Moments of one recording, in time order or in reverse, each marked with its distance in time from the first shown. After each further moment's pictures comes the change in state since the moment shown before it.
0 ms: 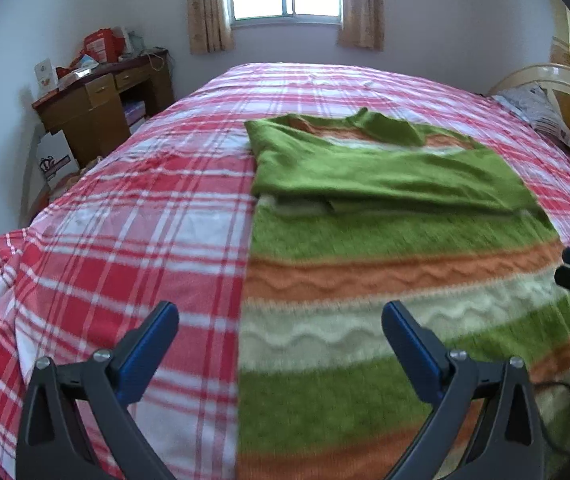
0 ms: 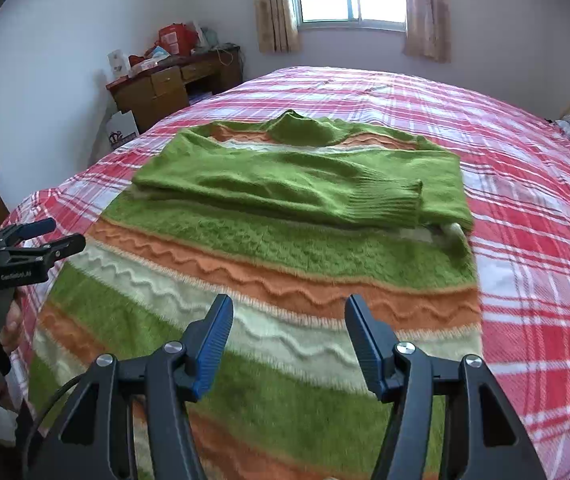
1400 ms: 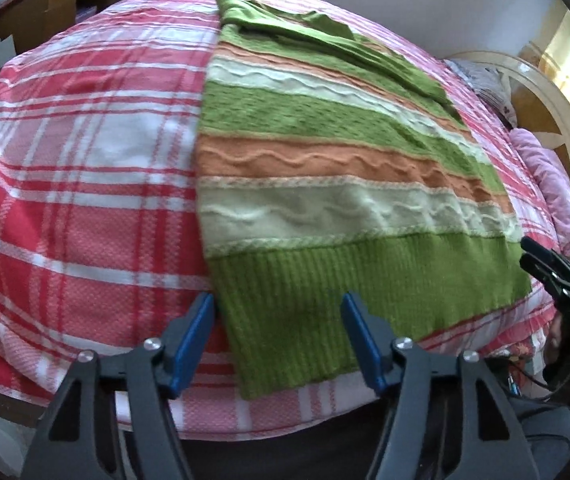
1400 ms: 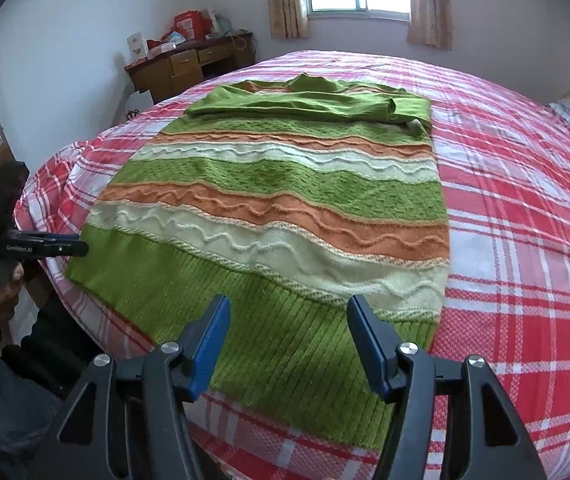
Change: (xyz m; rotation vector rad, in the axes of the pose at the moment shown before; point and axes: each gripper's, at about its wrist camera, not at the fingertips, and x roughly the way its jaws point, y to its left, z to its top) left arm -0.052 0.011 -0.127 -0.083 0.292 -0.324; right arm -0.098 0.011 -0.130 -0.014 0.048 0.029
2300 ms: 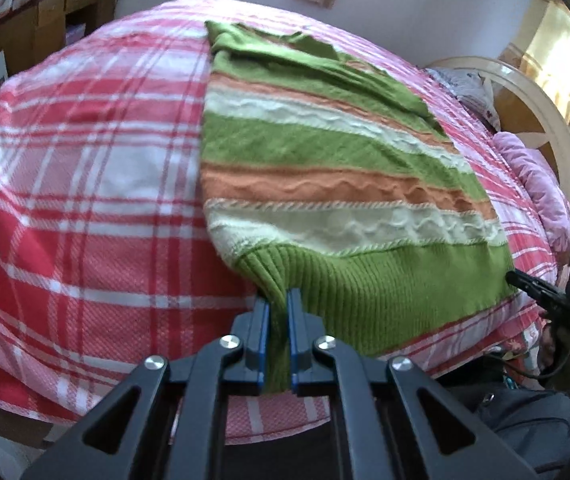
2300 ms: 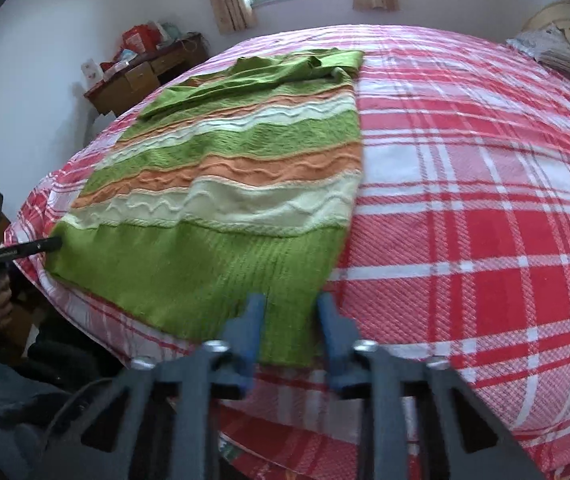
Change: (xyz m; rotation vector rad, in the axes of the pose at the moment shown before) left arm -0.015 0.011 0.011 0.020 -0.059 -0.054; right arm -0.018 -0.054 -0.042 0.217 0.047 -0.003
